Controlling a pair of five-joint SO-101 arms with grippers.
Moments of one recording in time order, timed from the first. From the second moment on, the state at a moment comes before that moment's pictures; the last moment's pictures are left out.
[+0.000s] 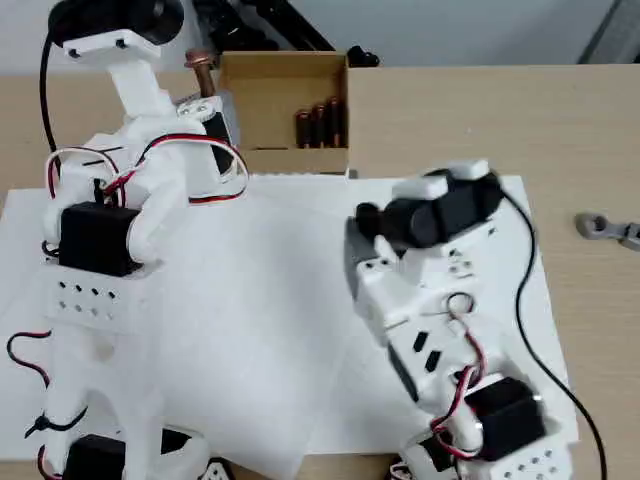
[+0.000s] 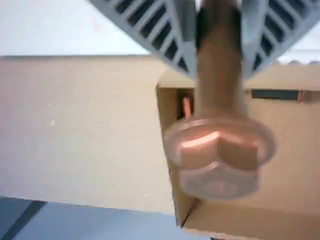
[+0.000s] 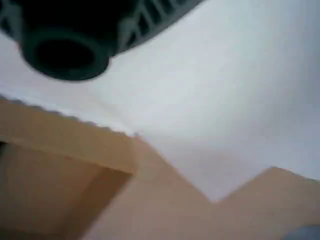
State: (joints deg) left arm 7.9 -20.6 -10.8 72.4 22.6; right arm -28.7 -71.2 44.7 53.7 -10.9
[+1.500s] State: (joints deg) left arm 23.1 -47.5 19.1 58.8 21.6; right arm -38.7 -73.7 70.5 11.9 -4.7
